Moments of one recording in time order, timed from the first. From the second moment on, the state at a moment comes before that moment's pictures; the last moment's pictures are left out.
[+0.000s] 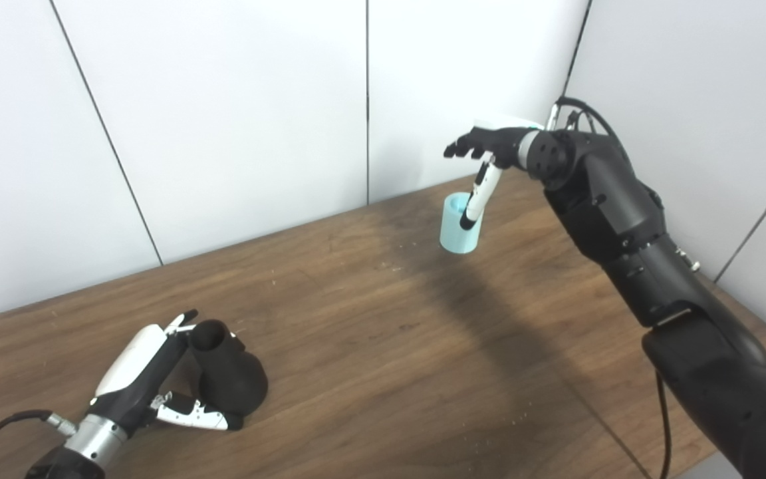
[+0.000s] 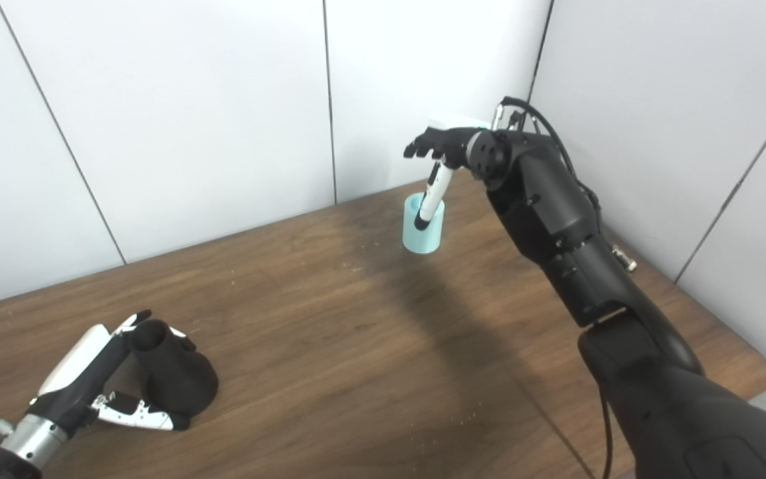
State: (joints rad) left arm -0.52 0.31 -0.42 0.40 0.41 -0.33 -0.20; right arm -0.70 -0.70 0.09 0.15 -0.86 0.47 0.80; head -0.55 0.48
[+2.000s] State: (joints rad) left arm -0.49 0.32 -0.40 0.36 0.40 -0.31 -0.20; right arm -0.77 -0.65 0.27 0.47 -0.76 0.42 0.48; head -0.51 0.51
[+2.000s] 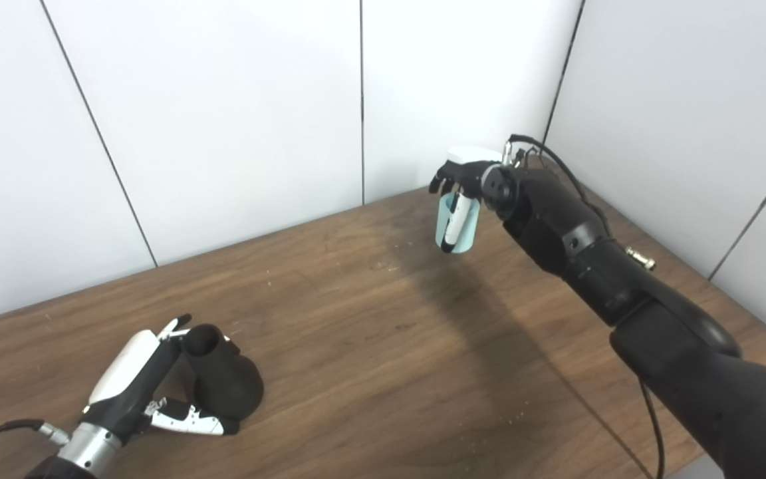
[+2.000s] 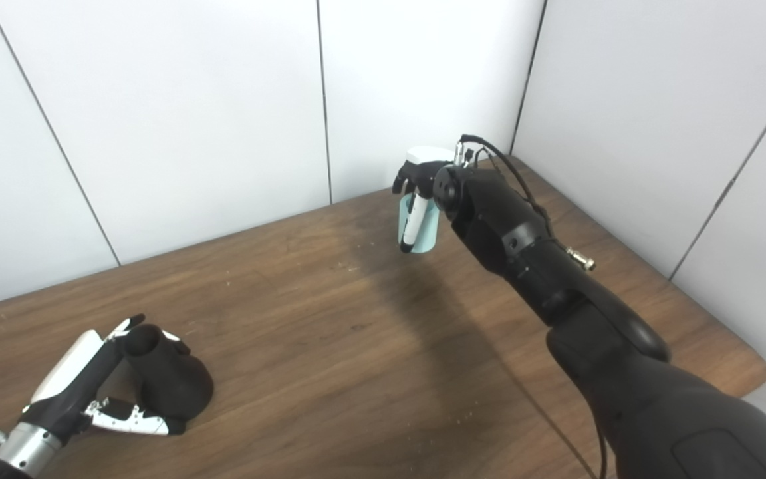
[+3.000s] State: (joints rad) left arm -0.48 0.33 -0.40 0.34 0.39 -0.29 -0.21; right arm -0.76 -0.66 0.32 0.48 -0.74 0.46 0.48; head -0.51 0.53
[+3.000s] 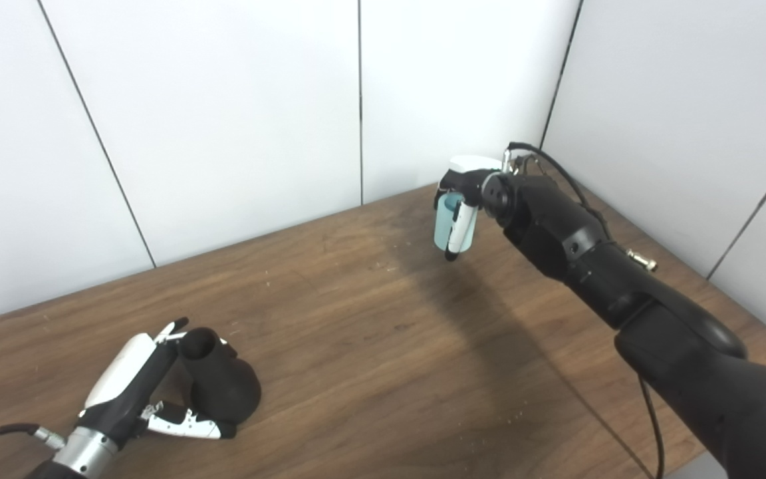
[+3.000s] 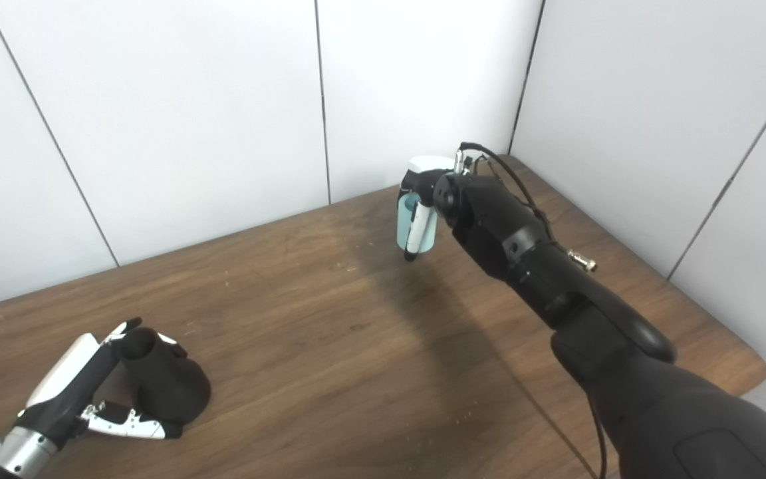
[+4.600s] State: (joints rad) left arm -0.47 0.31 -0.41 0.30 0.41 -0.24 -0.22; right arm -0.76 -0.66 0.26 0.11 -0.62 0.36 0.47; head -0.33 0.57
